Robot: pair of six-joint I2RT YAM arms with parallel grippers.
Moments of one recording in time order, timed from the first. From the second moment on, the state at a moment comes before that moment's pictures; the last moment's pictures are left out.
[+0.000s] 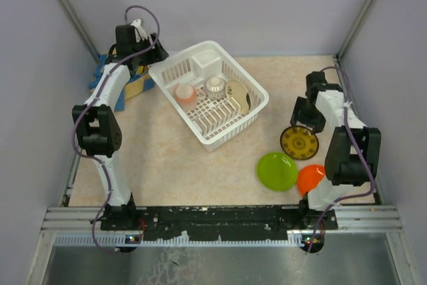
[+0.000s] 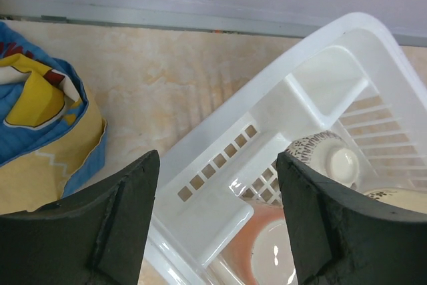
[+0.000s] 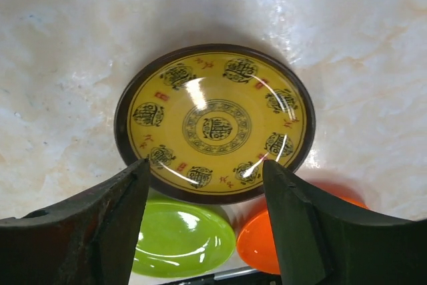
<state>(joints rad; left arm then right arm) -0.07 2.05 1.86 -0.32 0.22 -0.28 -0.02 1.65 1.24 -0.91 0.10 0.30</state>
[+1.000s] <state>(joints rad) -0.04 1.96 1.83 -0.30 0.25 -0.28 -0.04 1.82 1.20 -0.63 0.11 0.35</state>
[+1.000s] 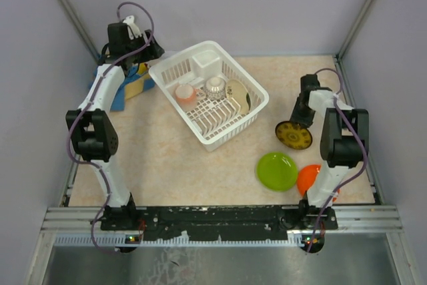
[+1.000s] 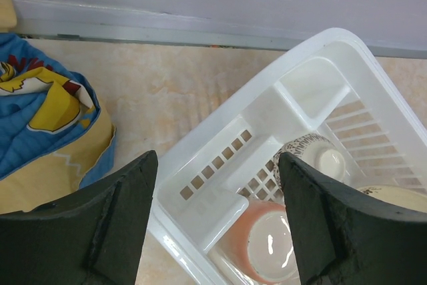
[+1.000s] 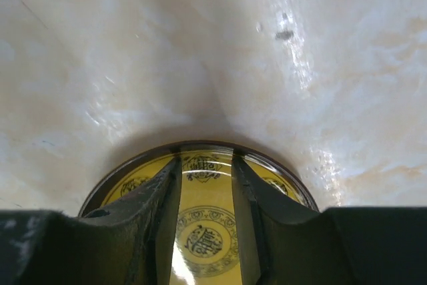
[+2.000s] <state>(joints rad) -0.03 1.96 1.83 -0.30 0.23 -0.27 -0.01 1.98 1.42 -0.61 0.10 0.36</state>
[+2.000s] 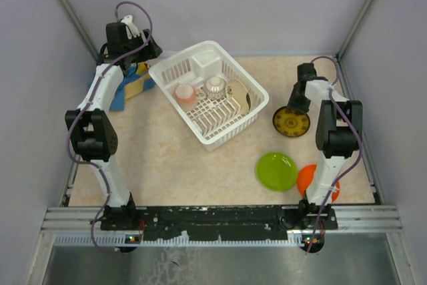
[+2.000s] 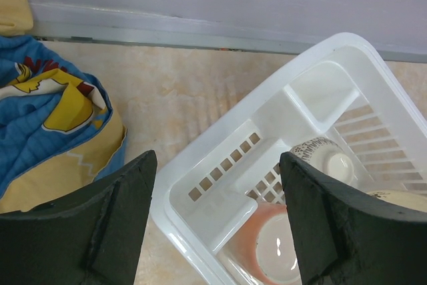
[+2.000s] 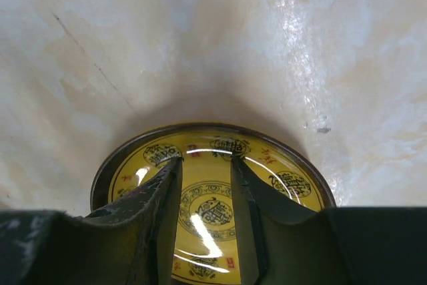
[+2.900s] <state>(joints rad) -0.03 1.96 1.83 -0.22 0.33 -0.33 -0.27 1.50 0.91 -0.50 -0.16 0.45</state>
